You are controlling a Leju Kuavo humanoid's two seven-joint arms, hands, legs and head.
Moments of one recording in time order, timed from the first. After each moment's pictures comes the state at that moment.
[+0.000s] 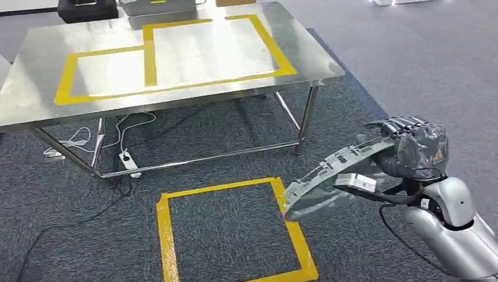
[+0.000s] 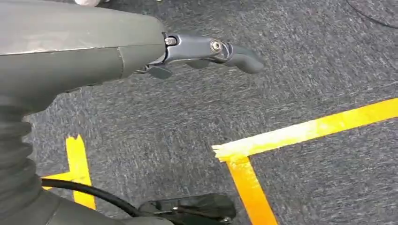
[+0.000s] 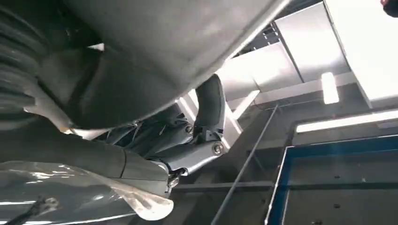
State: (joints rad) left arm -0.05 -0.18 1.28 -0.24 -1.30 0.36 -0.53; right arm -0.11 -0.46 0.13 -1.81 0.99 -0.49 -0.10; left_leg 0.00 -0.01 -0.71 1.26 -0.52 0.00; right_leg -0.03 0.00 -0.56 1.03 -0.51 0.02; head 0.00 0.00
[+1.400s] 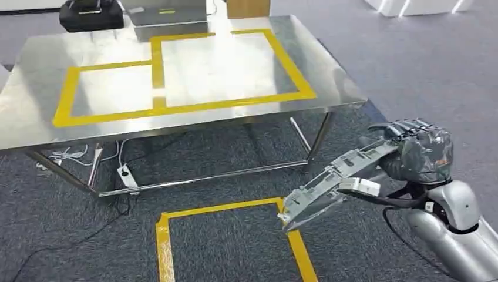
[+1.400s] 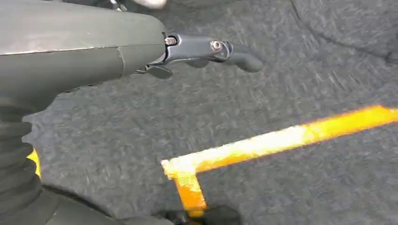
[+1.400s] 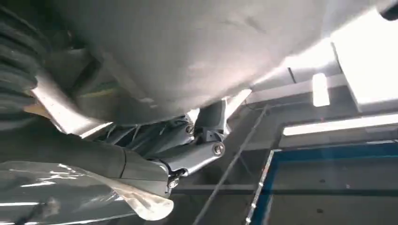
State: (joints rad) left arm -0.06 -0.19 1.27 -0.24 -1.31 0.36 -0.52; right arm -0.10 -0.46 0.13 -1.81 0.99 -0.49 -0.10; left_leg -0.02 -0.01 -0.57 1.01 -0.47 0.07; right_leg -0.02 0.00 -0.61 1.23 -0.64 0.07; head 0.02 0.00
